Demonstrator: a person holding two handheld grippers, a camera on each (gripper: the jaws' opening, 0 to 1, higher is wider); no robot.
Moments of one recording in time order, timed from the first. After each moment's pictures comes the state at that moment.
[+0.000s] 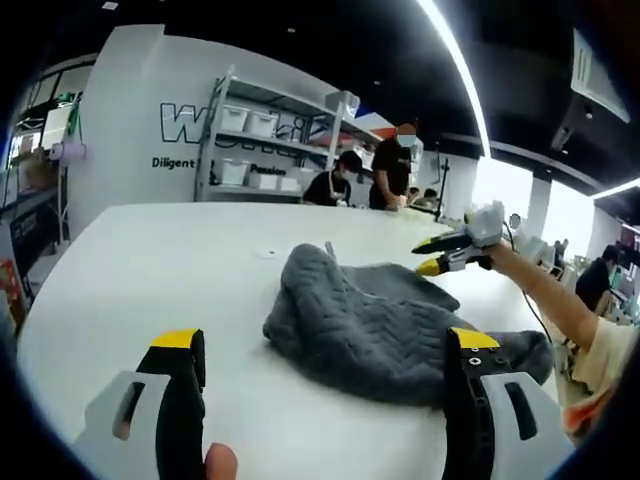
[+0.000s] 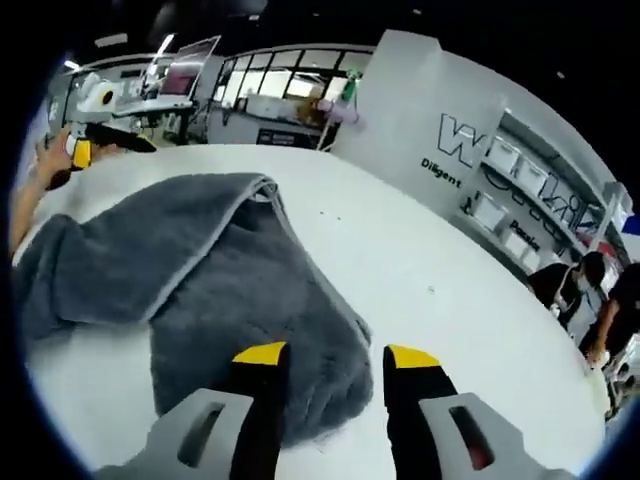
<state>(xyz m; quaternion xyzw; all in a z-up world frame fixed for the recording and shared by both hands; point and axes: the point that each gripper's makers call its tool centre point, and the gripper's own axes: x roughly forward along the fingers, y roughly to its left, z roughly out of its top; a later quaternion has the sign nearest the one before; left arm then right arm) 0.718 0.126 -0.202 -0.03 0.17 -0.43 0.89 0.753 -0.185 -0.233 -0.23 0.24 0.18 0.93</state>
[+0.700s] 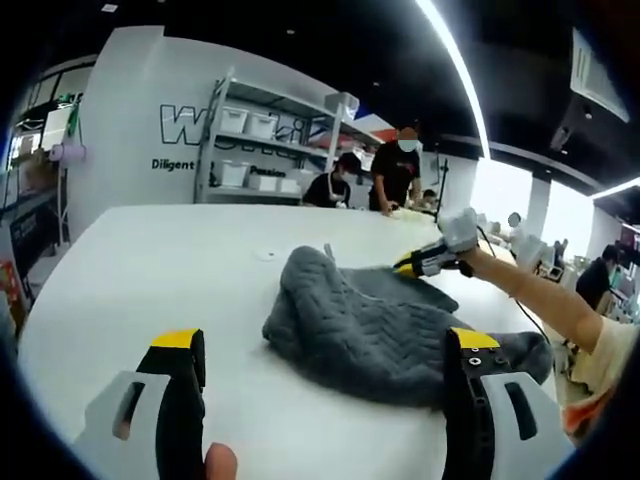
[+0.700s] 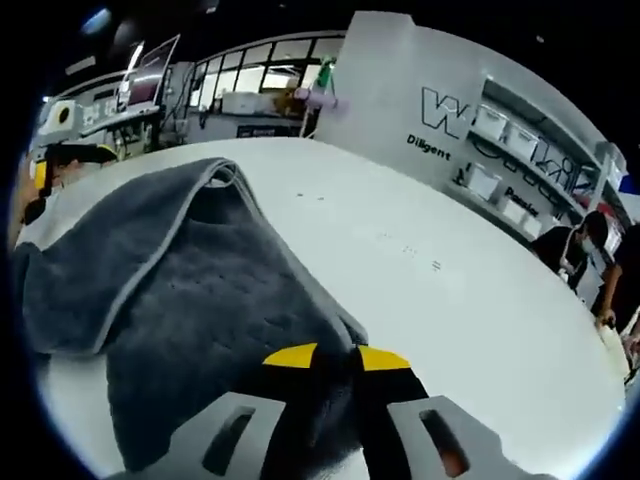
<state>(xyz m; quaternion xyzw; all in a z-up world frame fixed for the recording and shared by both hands) 0.713 0.123 -0.201 -0.03 0.16 -0.43 0.89 0.765 -0.188 -0.265 -0.18 0.27 0.15 0.93</state>
